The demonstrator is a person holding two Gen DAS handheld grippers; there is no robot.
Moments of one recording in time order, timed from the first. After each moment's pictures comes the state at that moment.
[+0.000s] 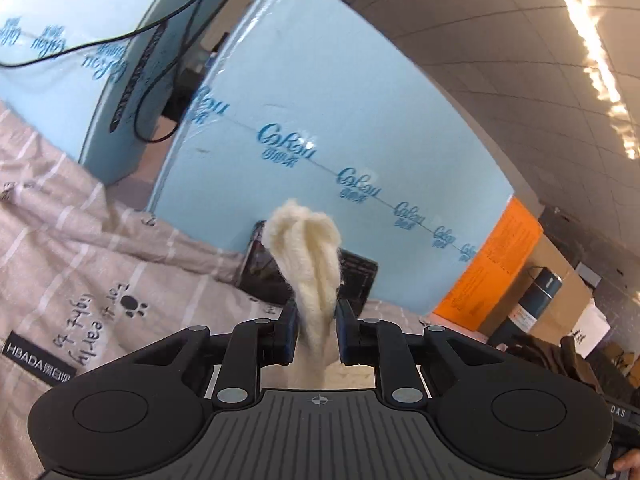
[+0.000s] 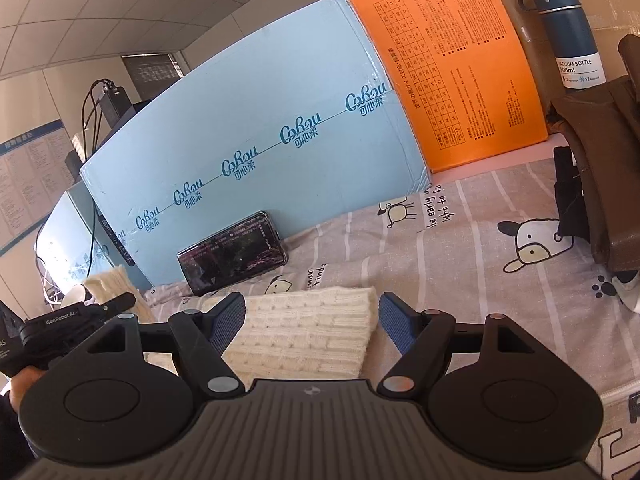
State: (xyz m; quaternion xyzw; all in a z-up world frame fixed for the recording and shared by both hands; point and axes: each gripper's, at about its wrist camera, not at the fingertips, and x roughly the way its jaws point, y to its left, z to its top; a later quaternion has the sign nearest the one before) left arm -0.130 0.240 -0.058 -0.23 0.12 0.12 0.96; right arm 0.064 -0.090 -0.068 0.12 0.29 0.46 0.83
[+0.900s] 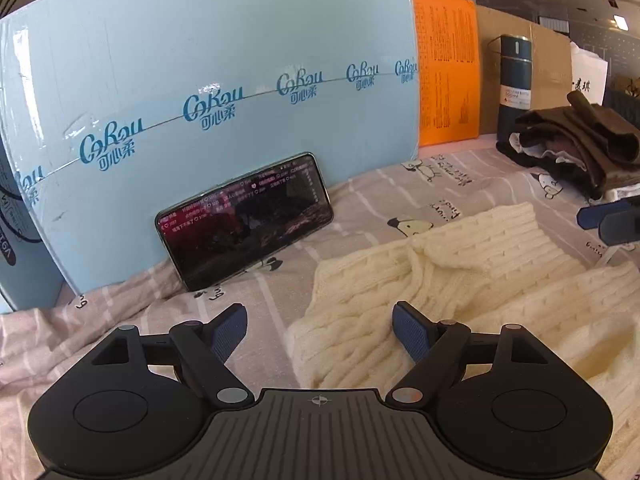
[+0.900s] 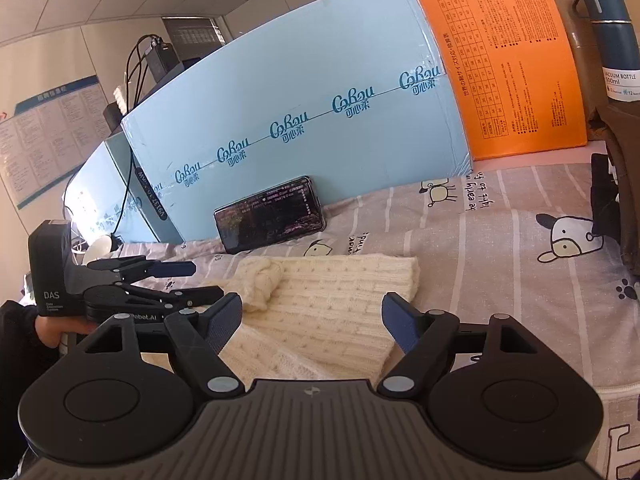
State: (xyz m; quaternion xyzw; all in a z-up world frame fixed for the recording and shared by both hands) left arm -0.082 0.196 -0.052 0.04 0.27 0.10 0.96; right arm 0.039 -0.086 -0.060 0.05 0.28 0.52 0.80
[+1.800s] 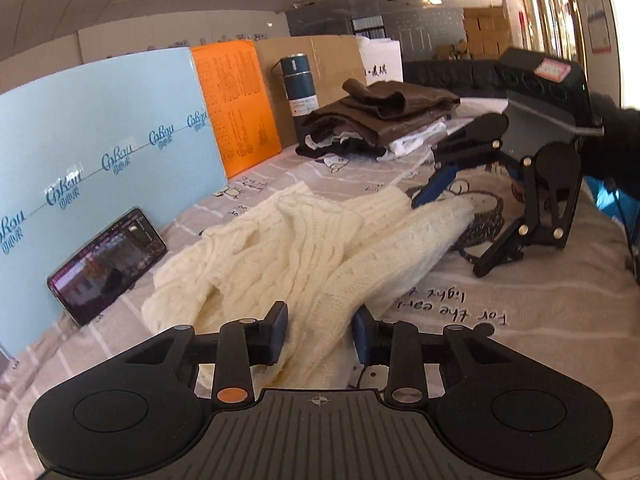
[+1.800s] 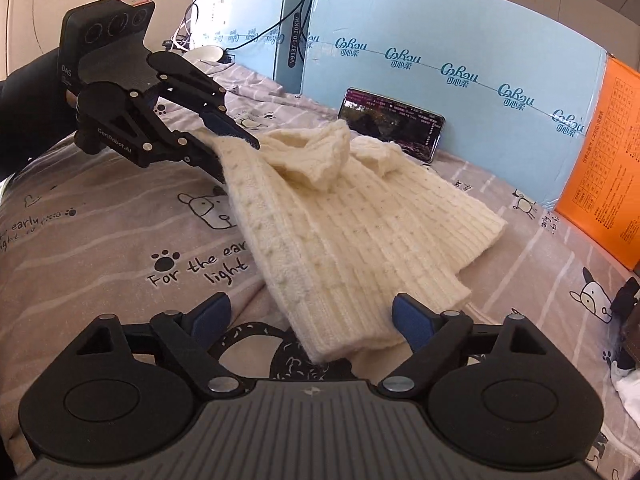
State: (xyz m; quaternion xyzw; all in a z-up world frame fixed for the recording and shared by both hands) left arm -0.165 0.155 -0.061 0.12 0.25 -0.17 0.95; right arm -0.057 -0.107 -0.086 -0.24 0.19 0.60 0.73
